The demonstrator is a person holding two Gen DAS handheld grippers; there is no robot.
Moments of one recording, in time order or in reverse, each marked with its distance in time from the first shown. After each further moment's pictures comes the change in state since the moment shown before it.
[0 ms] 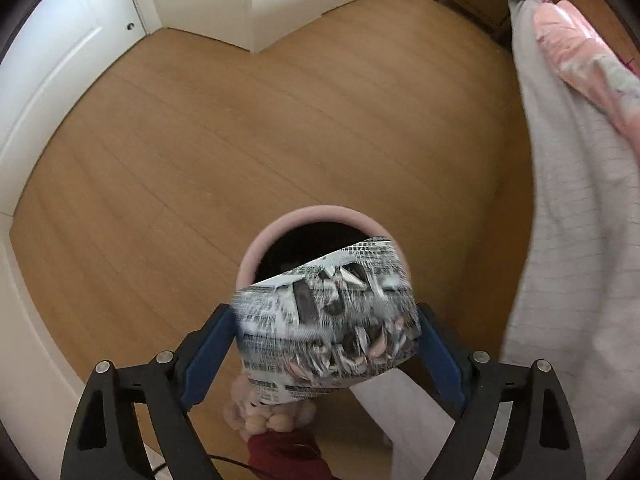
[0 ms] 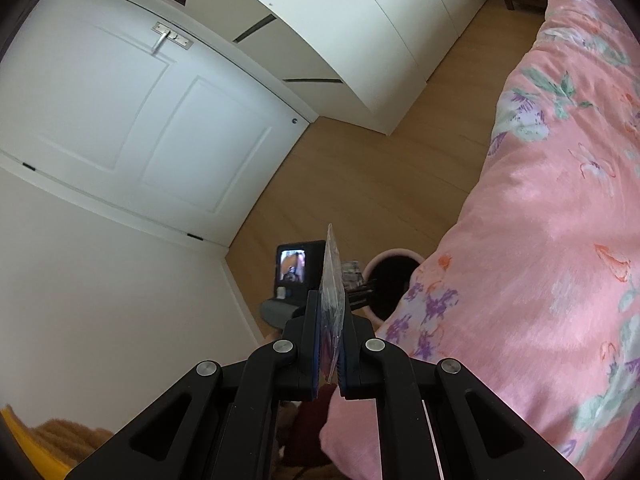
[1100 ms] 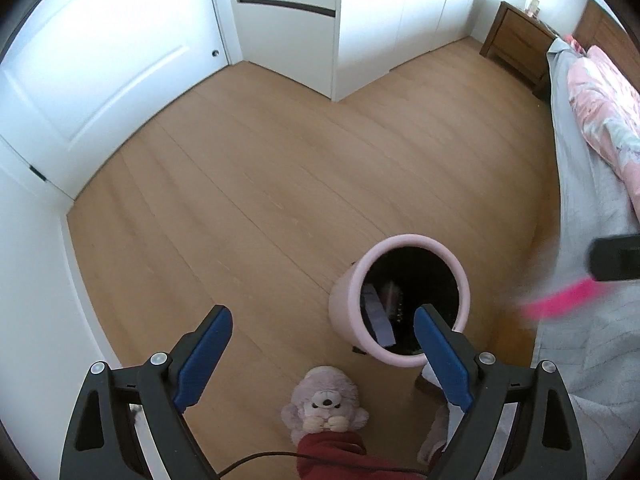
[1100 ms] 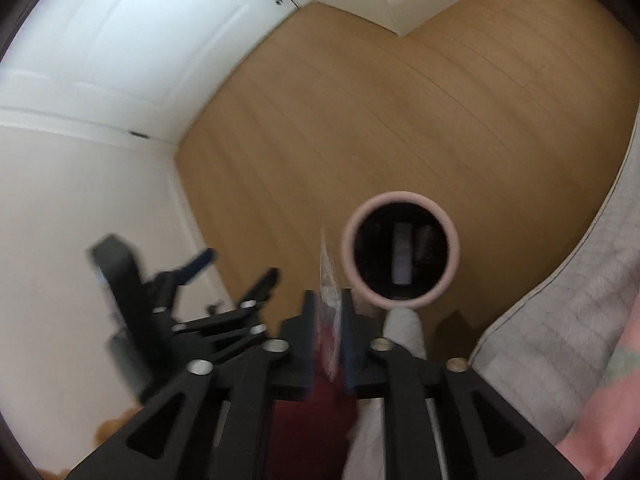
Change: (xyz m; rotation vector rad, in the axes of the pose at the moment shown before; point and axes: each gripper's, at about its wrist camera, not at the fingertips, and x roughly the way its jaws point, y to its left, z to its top) left arm -0.087 0.074 -0.041 -0.108 -0.185 0.152; right arm 0.225 0.032 0.029 -0.140 0.416 -0.231
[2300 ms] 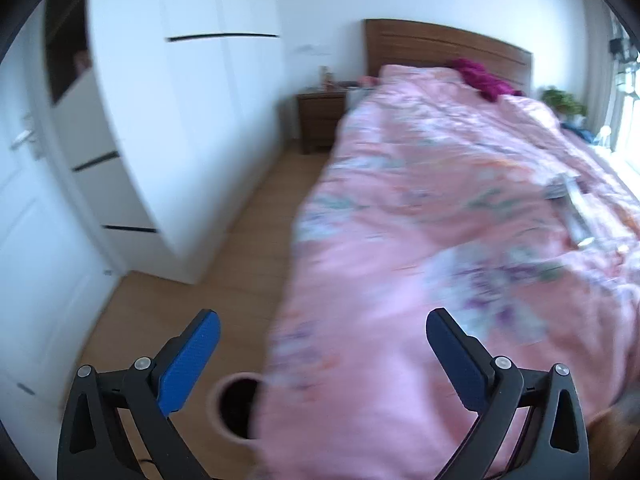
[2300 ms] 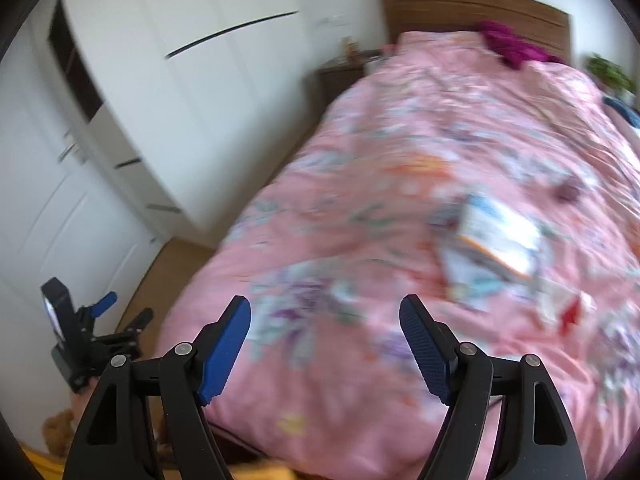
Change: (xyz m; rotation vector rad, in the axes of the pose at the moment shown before) left arm -0.265 -0.275 -0.047 0.523 -0.455 -0.288; right arm -0.397 -0.190 -0.431 0.500 -0.825 -0.348
